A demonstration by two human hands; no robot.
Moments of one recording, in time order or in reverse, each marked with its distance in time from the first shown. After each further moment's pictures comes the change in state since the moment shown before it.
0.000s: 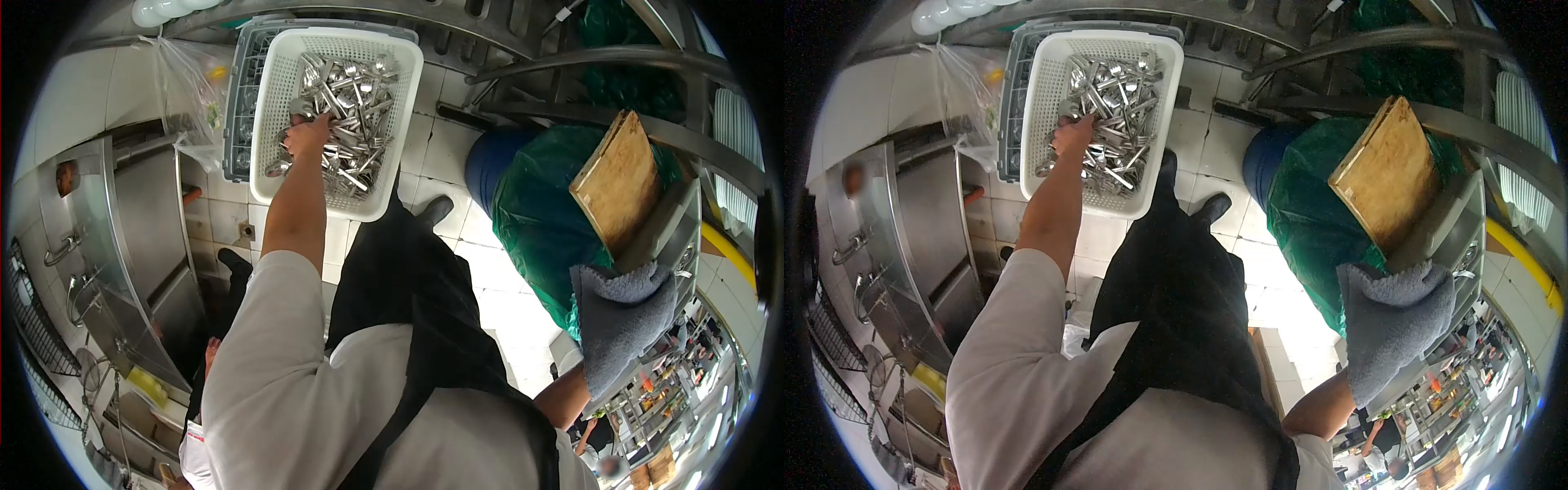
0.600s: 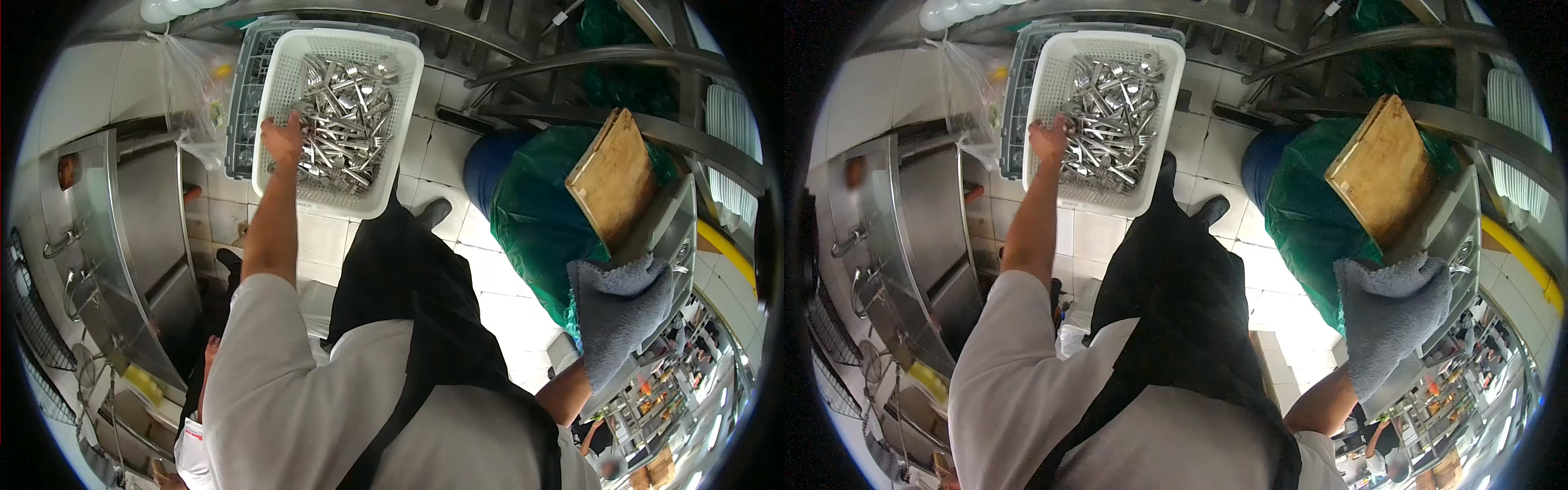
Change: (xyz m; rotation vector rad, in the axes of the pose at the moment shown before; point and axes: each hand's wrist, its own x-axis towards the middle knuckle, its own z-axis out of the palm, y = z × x) left_hand 0.013 -0.050 -0.037 -0.398 0.446 0.364; right_hand -0.005 0.004 -0.006 0.014 0.009 -0.001
